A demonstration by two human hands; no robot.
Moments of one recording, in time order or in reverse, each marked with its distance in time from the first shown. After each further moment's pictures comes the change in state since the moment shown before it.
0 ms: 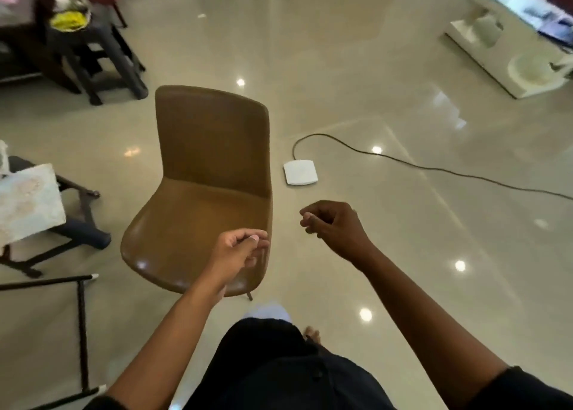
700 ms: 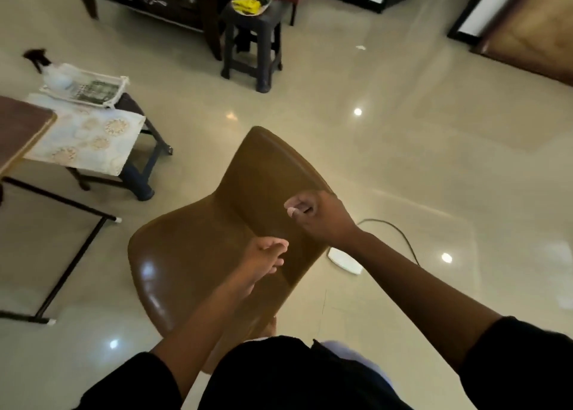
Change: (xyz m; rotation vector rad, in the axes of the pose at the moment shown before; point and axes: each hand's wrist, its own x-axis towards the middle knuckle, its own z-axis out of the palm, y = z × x) left_hand 0.246 0.097 -0.026 -0.351 0.312 -0.141; right_hand 0.368 -0.142 0.078 -0.553 -0.651 -0.548
